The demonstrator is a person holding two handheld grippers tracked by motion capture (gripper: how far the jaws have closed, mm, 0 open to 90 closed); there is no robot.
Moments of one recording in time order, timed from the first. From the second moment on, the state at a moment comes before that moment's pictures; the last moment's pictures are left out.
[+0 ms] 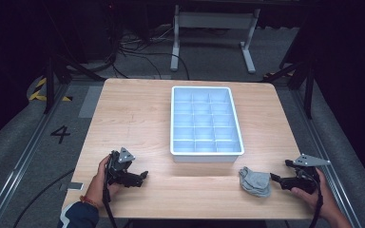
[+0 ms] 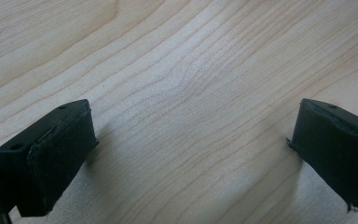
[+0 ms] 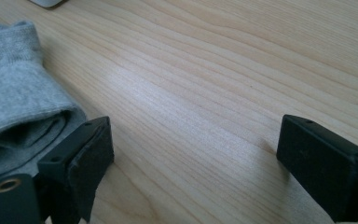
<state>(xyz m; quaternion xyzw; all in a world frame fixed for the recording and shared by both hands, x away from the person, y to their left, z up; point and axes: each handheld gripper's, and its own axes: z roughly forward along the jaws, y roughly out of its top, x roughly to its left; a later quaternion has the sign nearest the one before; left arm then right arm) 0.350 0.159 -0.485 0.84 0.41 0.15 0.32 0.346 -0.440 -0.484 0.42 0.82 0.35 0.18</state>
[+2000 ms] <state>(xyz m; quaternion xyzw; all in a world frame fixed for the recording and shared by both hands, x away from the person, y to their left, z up) 0.332 0.171 -0.485 0.85 0.39 0.14 0.32 0.335 -0.377 -0.457 0.28 0.88 0.36 0.11</state>
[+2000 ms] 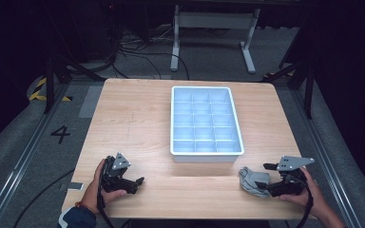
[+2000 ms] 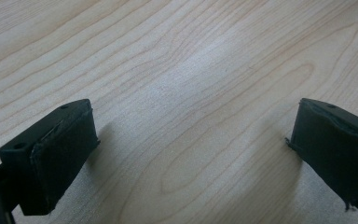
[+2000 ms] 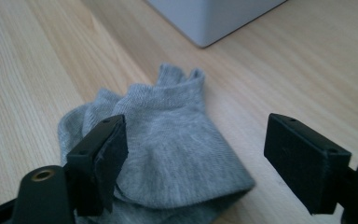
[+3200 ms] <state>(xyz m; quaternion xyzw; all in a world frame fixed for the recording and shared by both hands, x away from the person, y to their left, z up) 0.332 0.171 -0.485 0.85 0.39 0.14 0.32 0.326 -0.358 -0.466 0.22 0.90 0.37 0.06</state>
